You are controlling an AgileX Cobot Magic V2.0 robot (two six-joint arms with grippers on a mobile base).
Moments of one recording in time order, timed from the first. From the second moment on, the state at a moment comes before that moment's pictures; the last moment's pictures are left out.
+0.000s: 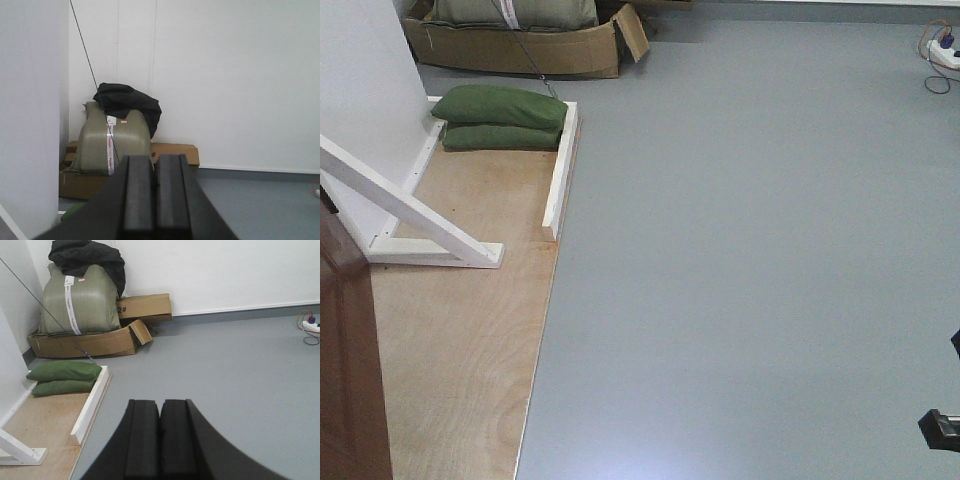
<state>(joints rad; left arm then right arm) -0.09 -0.01 0.03 -0.17 -0.13 0.14 0.00 -0.02 0.03 0.12 0.23 -0.02</state>
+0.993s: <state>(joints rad) 0.12 0.25 -0.62 -0.68 -1.23 0.96 0.00 -0.02 0.03 0.12 0.23 -0.02</state>
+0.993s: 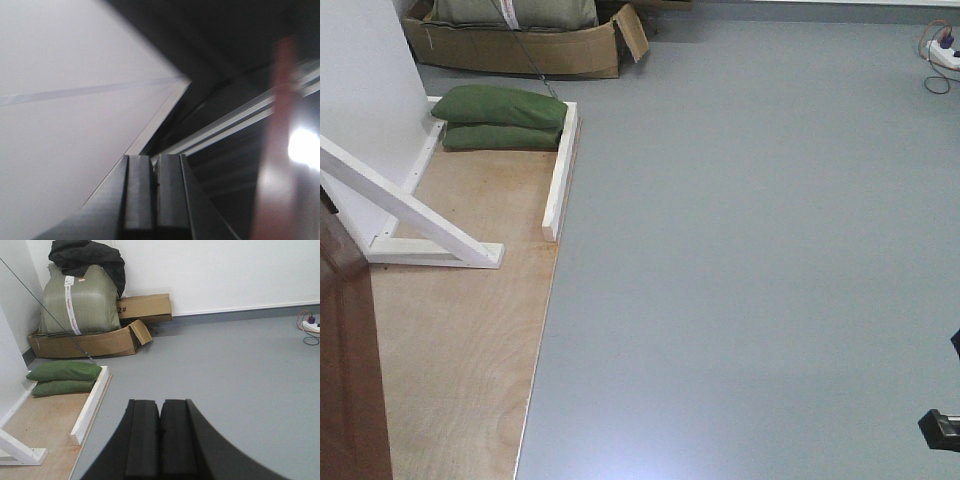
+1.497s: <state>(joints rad) 0.38 0.51 -0.86 -1.49 -1.26 1.64 0.00 -0.02 0.03 0.12 0.23 -0.02</state>
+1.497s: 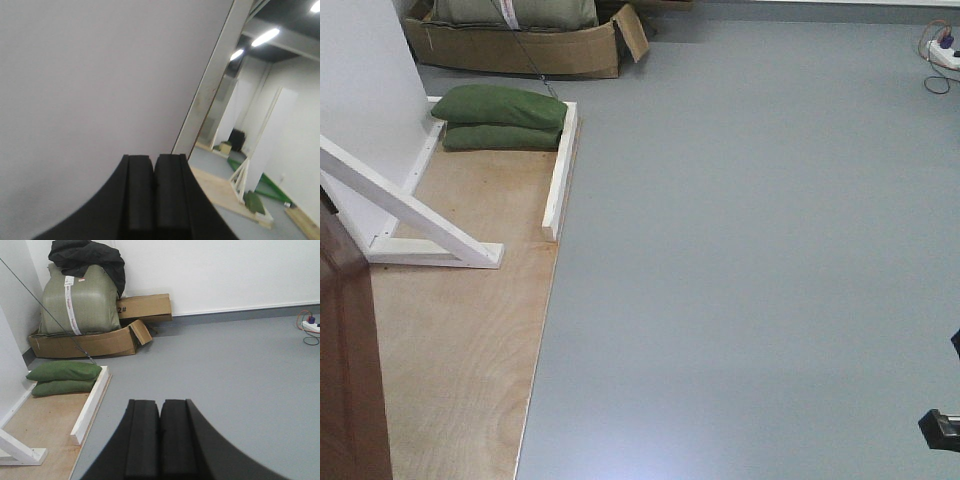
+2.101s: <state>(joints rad) 0.63 0.79 -1.01 -1.76 -1.26 1.62 0.00 -0.02 0.03 0.12 0.23 -0.02</state>
